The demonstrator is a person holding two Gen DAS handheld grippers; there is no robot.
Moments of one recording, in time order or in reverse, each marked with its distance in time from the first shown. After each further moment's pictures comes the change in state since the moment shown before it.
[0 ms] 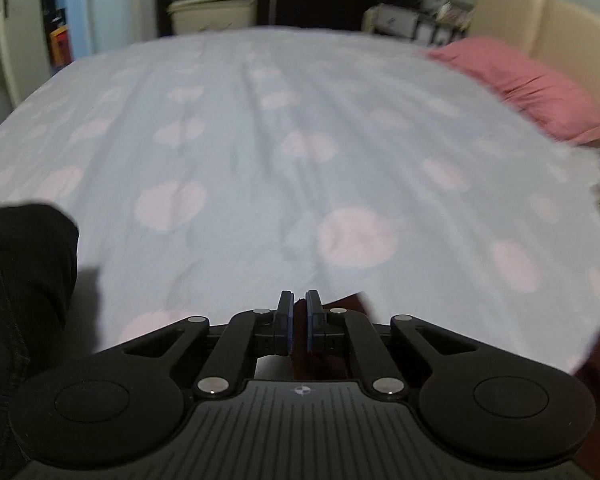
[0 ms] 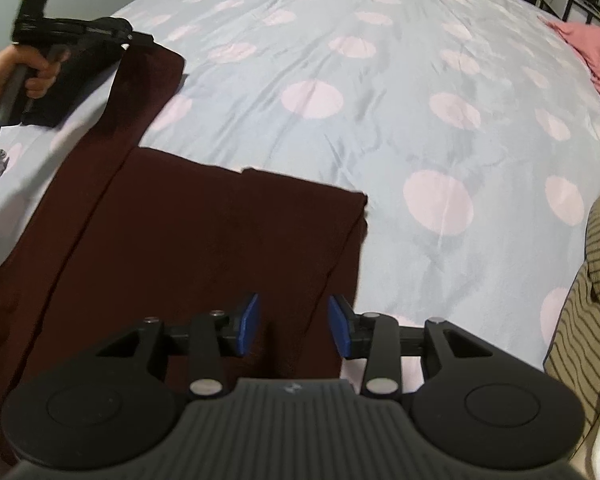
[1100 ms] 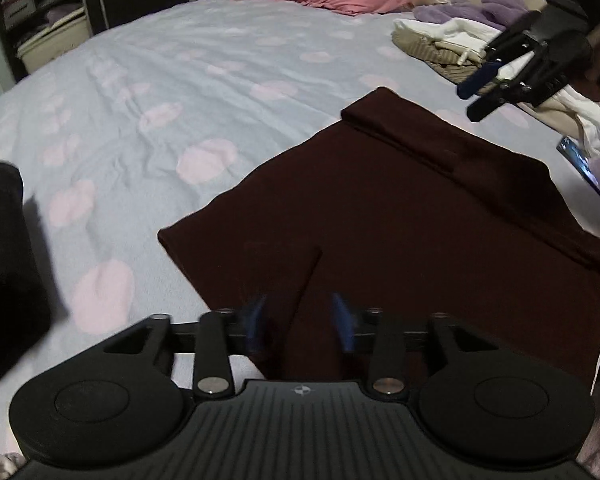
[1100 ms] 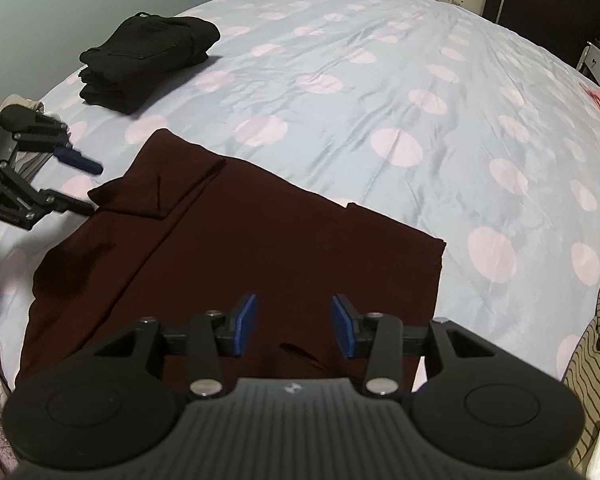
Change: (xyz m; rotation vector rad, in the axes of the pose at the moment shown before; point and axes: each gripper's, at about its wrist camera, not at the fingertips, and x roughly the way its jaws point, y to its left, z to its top) left arm -0.160 -0.085 -0.151 0.426 0.139 -0.227; right arm -0.038 0.071 -0.003 -0.156 -0.067 0.050
